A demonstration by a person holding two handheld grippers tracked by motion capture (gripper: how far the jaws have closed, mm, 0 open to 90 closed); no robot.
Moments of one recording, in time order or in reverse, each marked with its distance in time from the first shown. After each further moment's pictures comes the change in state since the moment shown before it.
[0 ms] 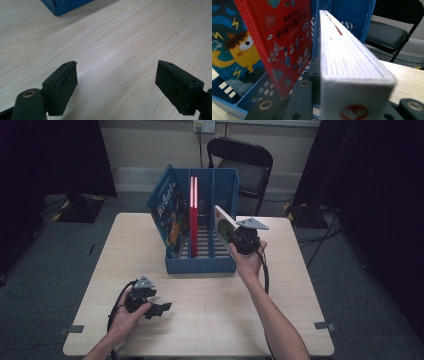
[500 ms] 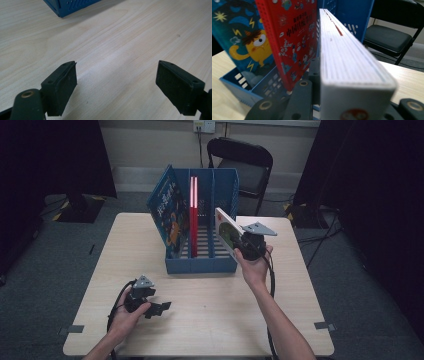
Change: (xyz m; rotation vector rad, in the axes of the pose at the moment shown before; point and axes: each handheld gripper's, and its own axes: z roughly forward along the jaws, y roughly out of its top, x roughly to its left) left arm 0.001 0.000 -0.001 -0.010 0.012 -0.008; right arm -0.004 -0.005 -0.027 -0.024 0.044 -0.016
